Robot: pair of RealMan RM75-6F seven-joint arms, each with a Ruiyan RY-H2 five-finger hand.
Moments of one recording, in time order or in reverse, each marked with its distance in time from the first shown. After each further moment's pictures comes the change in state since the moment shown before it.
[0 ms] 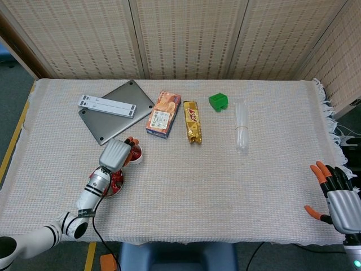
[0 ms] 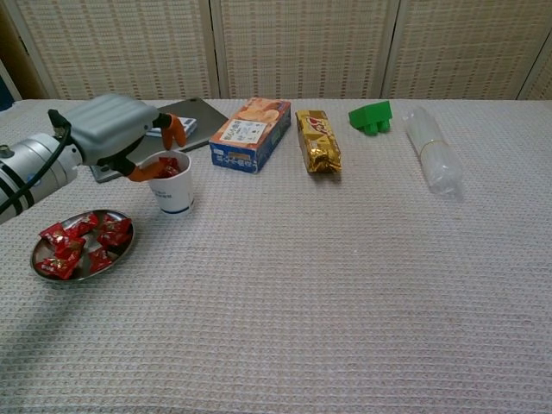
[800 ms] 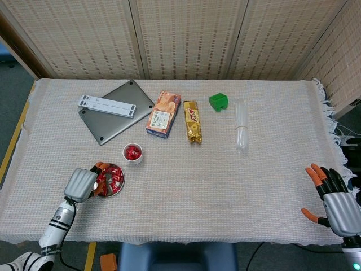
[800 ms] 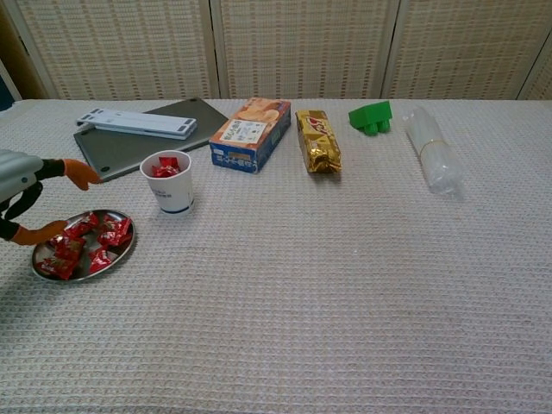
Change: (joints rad) left arm 0.276 0.207 0.199 -0.254 0.004 0.164 -0.087; right arm -0.002 0.003 -0.019 -0.002 -0.047 0.008 0.013
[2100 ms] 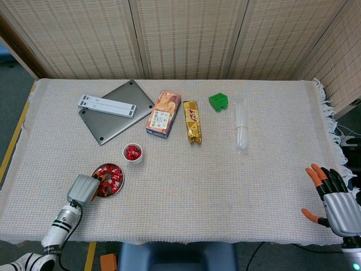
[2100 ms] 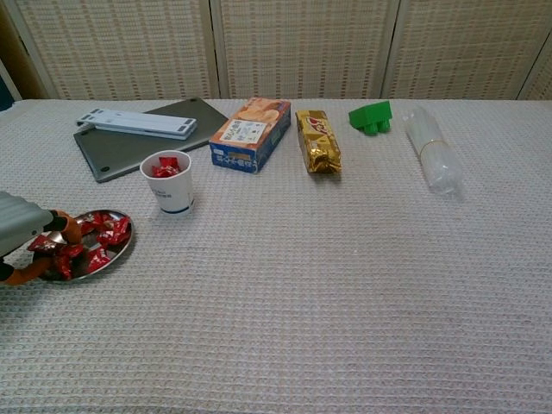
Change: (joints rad) left arm -0.001 -0.037 0.017 0.053 -0.063 -0.150 0.259; right arm -0.001 -0.001 0.001 -0.002 0.006 0.000 -0.011
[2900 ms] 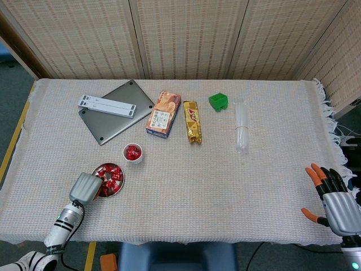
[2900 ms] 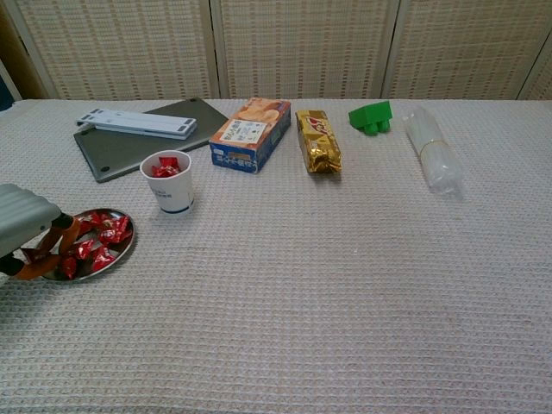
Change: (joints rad) left arm 0.006 -0.048 -0.010 0.081 0.080 0.072 -0.035; right arm 0.002 -0.003 0.003 -0.002 0.010 -0.007 -0.012
